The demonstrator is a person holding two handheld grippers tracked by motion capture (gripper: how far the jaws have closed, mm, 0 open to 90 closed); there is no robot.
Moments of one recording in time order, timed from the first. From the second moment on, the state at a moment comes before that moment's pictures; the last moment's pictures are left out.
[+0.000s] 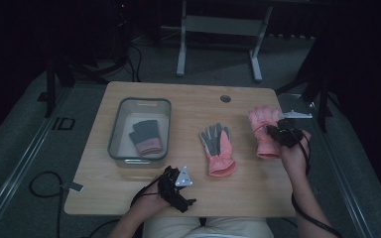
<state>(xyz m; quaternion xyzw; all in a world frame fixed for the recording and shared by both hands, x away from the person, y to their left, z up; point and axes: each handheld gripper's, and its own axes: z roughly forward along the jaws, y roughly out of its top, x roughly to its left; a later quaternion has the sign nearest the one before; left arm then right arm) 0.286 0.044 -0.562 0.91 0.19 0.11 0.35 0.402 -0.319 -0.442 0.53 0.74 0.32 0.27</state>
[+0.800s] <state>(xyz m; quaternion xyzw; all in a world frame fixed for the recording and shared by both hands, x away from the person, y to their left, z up) 0.286 0.045 -0.563 0.91 0.18 0.12 0.35 0.384 -0.311 -0.507 0.55 0.75 0.30 0.23</state>
